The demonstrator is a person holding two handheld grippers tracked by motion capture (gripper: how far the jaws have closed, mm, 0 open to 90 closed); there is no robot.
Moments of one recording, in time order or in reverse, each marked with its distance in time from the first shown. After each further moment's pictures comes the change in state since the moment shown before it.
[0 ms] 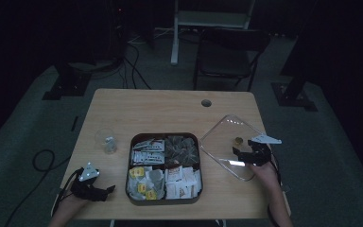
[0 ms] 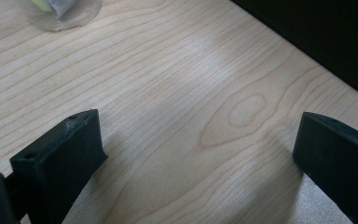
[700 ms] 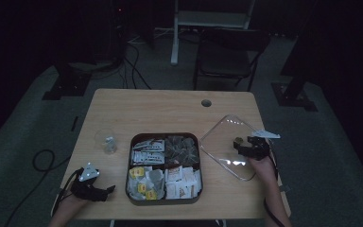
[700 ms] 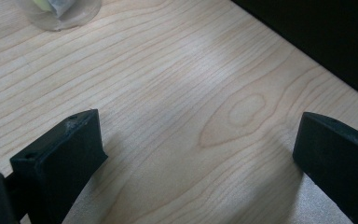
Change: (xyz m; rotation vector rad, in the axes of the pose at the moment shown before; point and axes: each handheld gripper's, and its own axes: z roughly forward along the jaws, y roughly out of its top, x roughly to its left) left arm -0.001 0.000 0.000 0.001 0.002 -0.002; right arm -0.017 0.005 0.022 0.014 -0.029 0.057
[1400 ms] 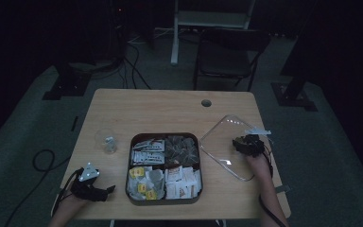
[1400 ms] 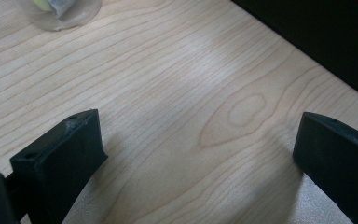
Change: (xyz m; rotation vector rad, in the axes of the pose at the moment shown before) left arm 0.000 0.000 0.000 0.000 0.000 -0.001; right arm 0.003 0.004 0.023 0.081 -0.060 -0.053
